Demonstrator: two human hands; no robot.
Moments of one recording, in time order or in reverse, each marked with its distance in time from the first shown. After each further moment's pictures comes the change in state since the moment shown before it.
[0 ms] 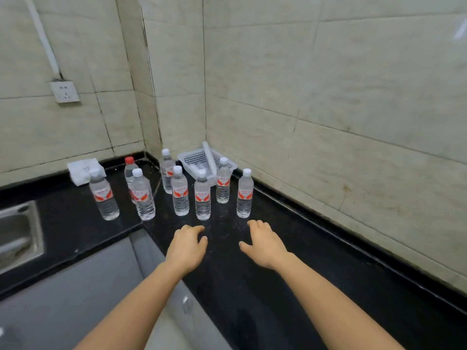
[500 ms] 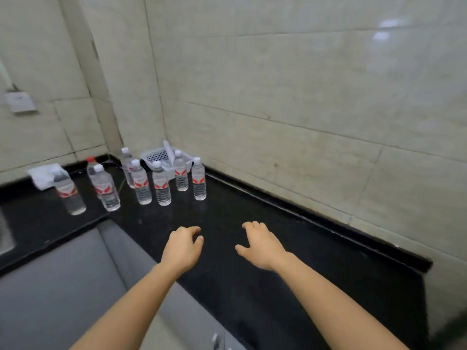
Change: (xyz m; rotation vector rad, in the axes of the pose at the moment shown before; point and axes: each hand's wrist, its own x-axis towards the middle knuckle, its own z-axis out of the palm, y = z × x) left_hand -0.170 0.112 0.036 -0.055 -0.056 0.096; right_hand -0.218 0.083 -0.045 0.014 0.010 0.074
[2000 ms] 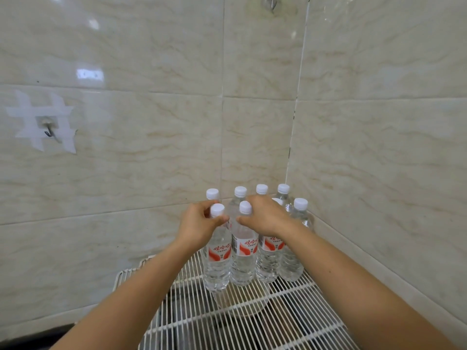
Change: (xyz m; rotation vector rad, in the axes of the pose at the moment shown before) left_hand -0.240 0.734 0.313 -0.625 -0.594 0.863; right_hand -0.459 0.550 -0.329 -0.022 0.545 0.910
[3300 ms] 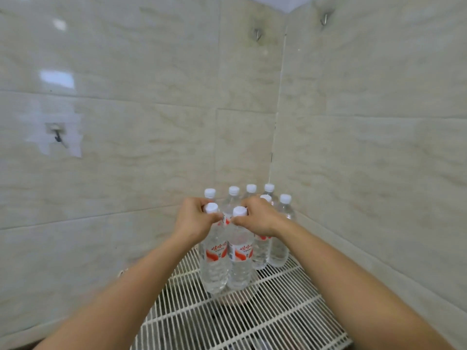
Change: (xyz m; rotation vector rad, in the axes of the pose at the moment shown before) left_hand -0.038 0.020 -0.045 -0.034 -0.084 0.035; right_hand -0.071 -0.053 -0.019 0.136 0.027 0.027
